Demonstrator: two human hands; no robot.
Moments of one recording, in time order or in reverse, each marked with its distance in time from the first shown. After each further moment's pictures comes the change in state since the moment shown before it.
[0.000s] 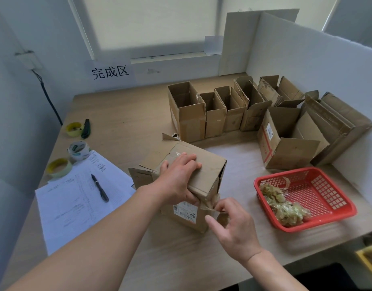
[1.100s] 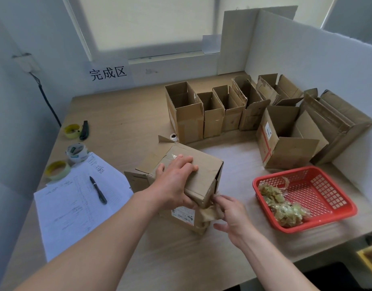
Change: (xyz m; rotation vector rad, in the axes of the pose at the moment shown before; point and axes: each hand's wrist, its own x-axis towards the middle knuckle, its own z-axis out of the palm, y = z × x) left_hand -0.005 0.005 0.002 0.012 0.010 -0.015; right_hand 0.038 0.005 0.012 0.819 -0.084 1.098
